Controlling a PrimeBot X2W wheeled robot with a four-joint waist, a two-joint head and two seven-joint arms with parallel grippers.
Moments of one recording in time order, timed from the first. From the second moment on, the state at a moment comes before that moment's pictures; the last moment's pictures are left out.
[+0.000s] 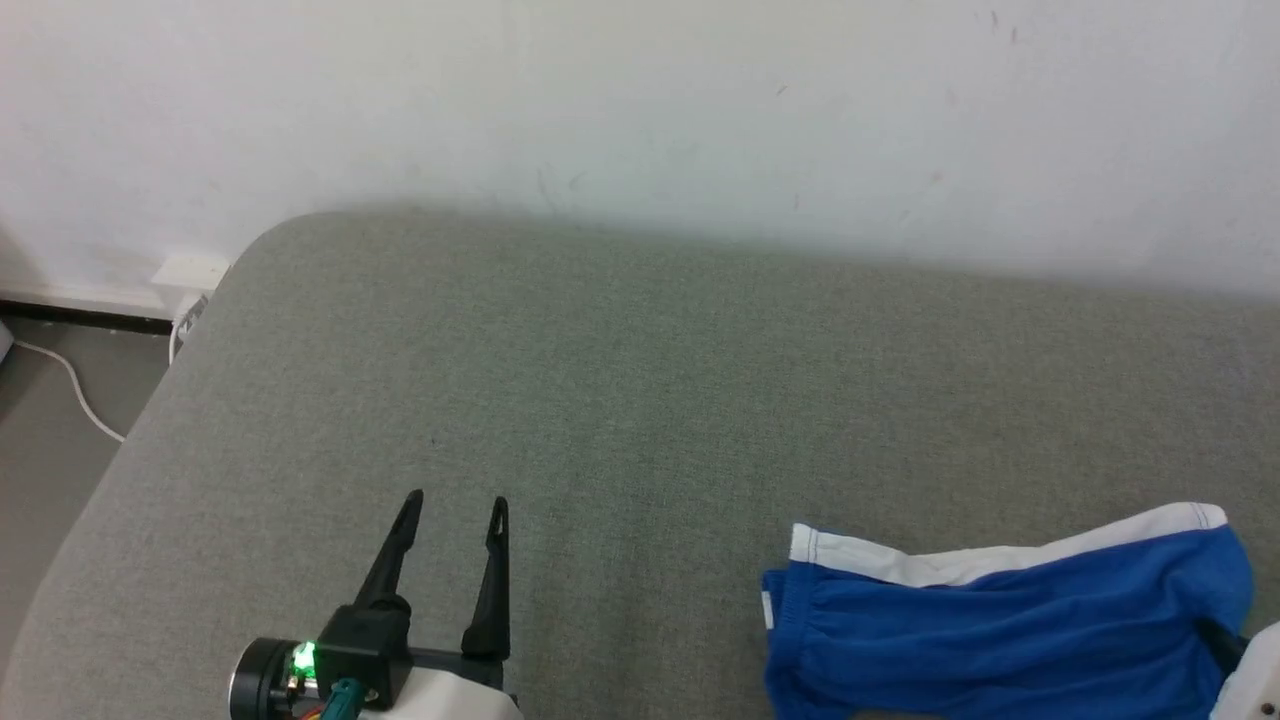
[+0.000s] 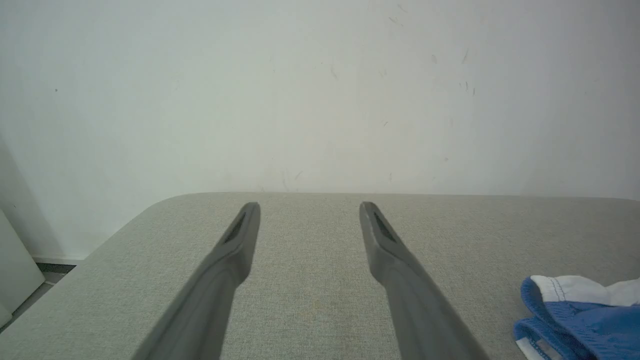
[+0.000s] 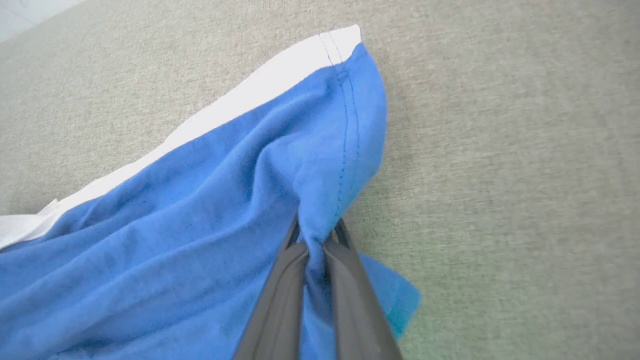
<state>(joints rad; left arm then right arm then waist) 0.08 0.11 -0.20 0.01 -0.10 0.07 -0.26 -0.03 -0.37 -0.16 0.46 0.60 0.13 0.39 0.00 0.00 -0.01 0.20</state>
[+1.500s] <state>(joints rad) 0.11 0.06 -0.17 0.08 -0.07 0.00 -0.26 -0.04 -0.18 0.37 0.24 0.52 0.13 0.48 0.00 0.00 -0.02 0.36</state>
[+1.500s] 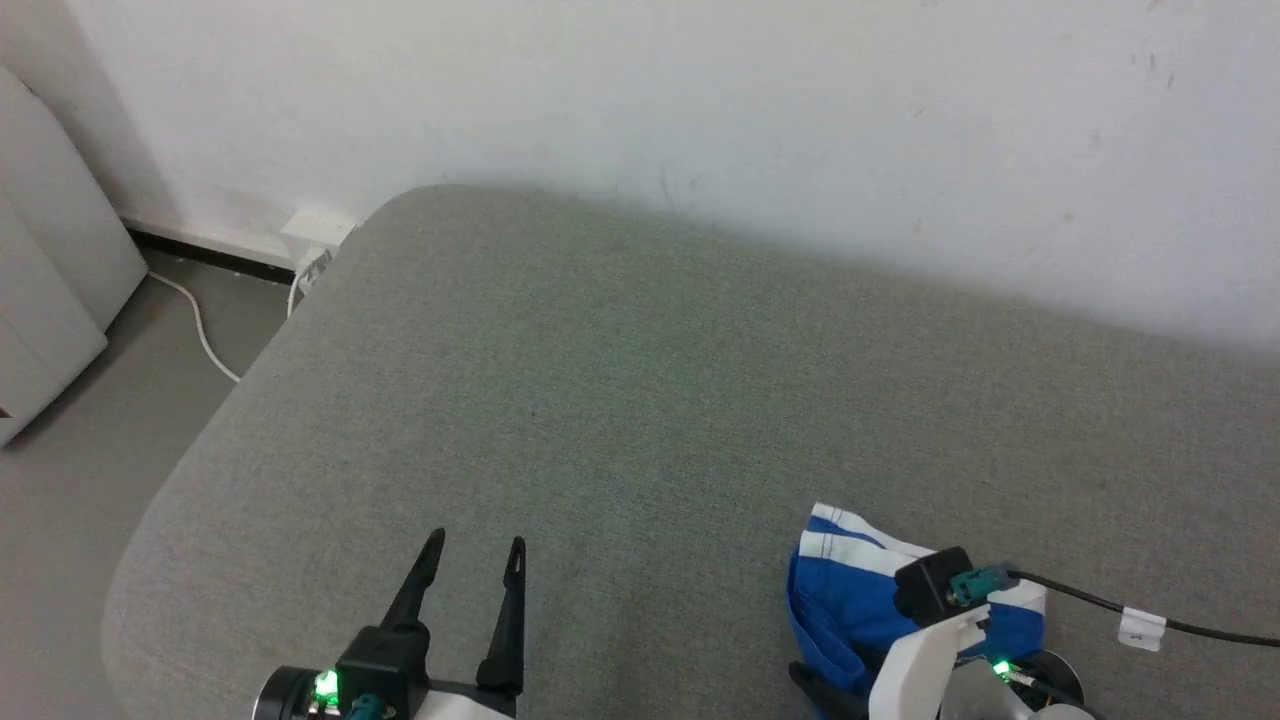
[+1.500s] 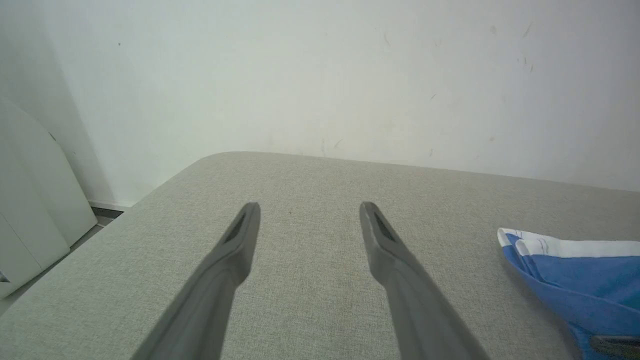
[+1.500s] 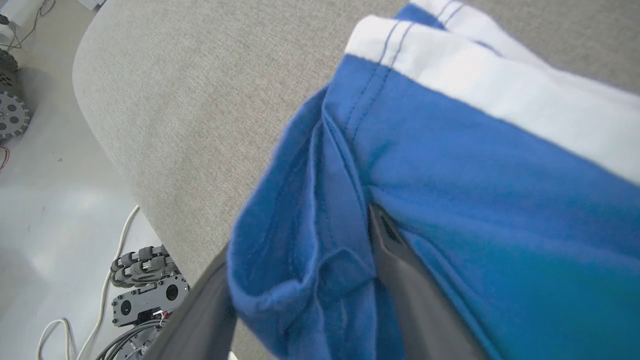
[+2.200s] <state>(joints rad) 0.11 0.06 -0.11 0.07 -0.09 -0.01 -0.26 -0.22 -0.41 0.28 0.14 0.35 0.13 0.15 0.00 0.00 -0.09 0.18</state>
